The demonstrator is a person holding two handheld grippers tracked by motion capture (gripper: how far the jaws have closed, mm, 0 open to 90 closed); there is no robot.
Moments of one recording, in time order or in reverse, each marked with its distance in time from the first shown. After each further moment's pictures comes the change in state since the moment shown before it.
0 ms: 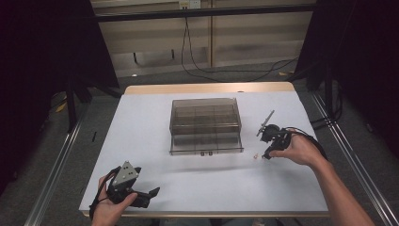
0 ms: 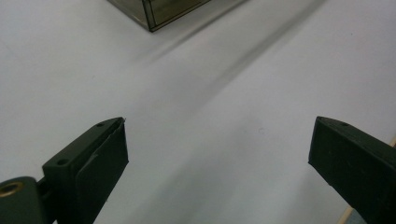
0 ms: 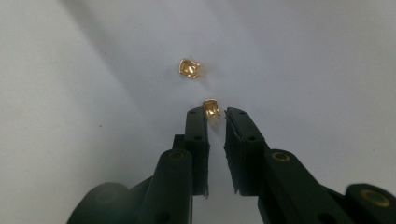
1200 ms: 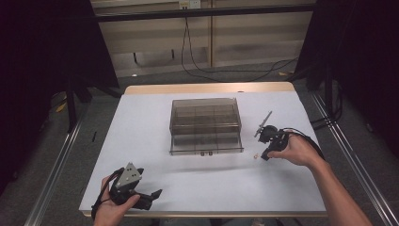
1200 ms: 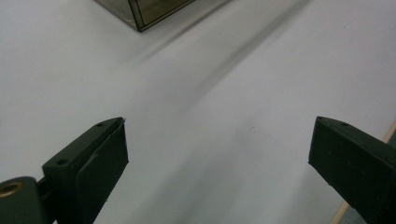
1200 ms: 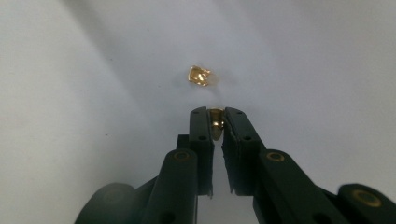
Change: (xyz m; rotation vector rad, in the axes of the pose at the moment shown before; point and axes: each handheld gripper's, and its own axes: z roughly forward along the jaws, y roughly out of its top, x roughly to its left) left arm -0.008 0.001 0.003 0.006 -0.011 0.030; right arm 0.003 0.003 0.003 -0.015 0.036 0.001
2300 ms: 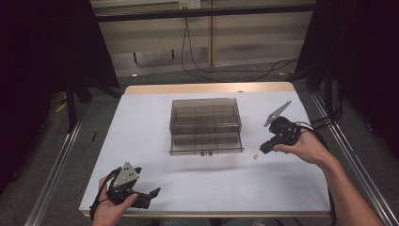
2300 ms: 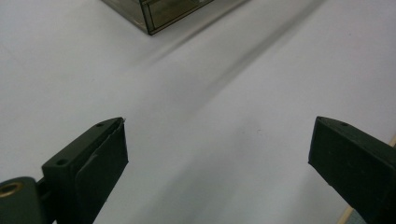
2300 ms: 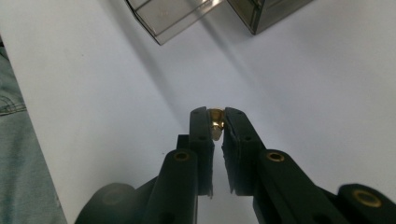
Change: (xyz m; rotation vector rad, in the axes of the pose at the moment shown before) left arm 0.003 -0.001 -0.003 -0.009 0.022 -0.011; right arm 0.003 -0.012 -0.049 -0.263 0.101 0.004
